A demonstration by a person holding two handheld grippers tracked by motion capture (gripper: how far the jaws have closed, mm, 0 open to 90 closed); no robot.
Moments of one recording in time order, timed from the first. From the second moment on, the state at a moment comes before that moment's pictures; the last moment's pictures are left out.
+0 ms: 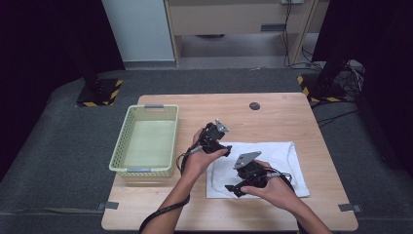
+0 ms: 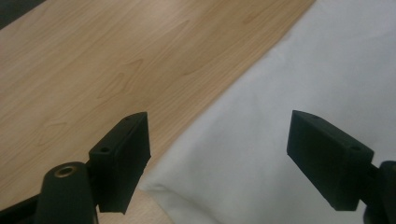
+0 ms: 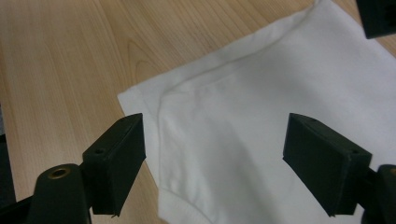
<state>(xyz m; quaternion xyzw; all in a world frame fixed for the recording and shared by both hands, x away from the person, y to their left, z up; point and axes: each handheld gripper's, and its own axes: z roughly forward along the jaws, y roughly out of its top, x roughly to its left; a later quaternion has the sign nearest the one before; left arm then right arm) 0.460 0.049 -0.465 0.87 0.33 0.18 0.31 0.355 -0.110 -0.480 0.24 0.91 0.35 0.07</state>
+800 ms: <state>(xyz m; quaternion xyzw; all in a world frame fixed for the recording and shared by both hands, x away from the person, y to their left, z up) 0.467 0.065 -0.477 0.87 0.34 0.20 0.30 0.347 -0.063 -0.502 0.22 0.92 0.33 0.07</state>
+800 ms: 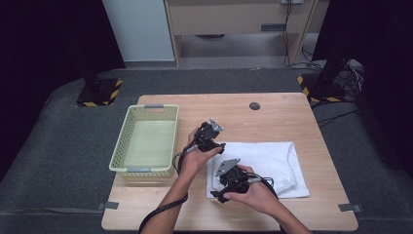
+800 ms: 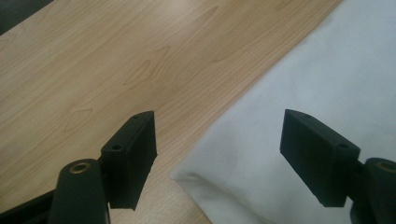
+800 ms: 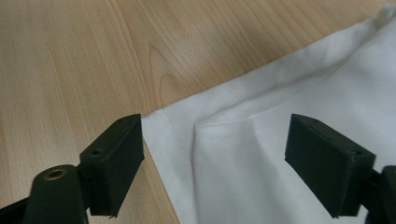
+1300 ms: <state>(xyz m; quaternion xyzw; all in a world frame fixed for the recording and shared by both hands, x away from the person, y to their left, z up) 0.460 0.061 -0.478 0.86 0.35 0.20 0.30 0.342 -0.056 -0.522 0.22 0.91 0.33 0.07</state>
